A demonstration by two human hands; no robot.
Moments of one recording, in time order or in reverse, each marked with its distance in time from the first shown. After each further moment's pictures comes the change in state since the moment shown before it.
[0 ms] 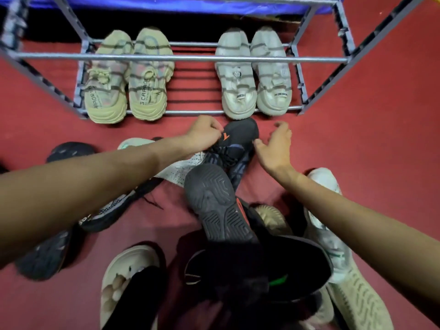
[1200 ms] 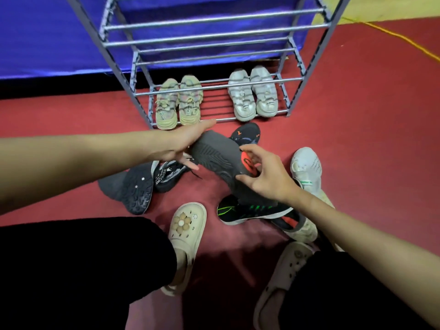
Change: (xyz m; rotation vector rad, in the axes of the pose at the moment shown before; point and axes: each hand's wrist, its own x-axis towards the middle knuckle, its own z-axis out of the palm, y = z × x) left_hand -0.265 0.069 -0.098 -0.151 -0.161 -0.281; right_hand -0.248 -0.074 -0.122 0.216 -0.291 -0.488
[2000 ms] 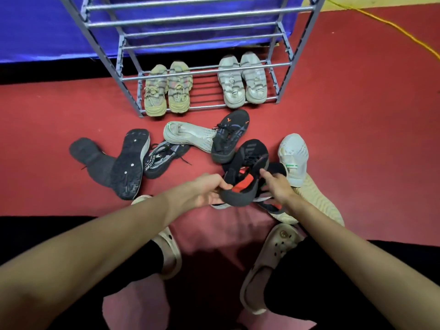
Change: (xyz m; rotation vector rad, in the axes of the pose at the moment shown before) left_hand 0.000 -0.092 0.122 -0.475 -0.124 -0.275; right_hand -0.058 0.066 -0.002 0.307 0.037 0.853
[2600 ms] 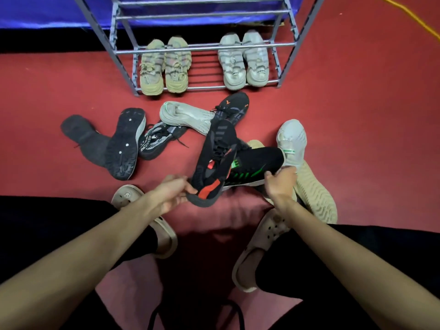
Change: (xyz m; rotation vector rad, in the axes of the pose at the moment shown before) left_hand 0.000 -0.055 -0.063 -0.091 0.152 0.124; right_hand 0.012 0.043 0.011 -0.223 0.472 -0.052
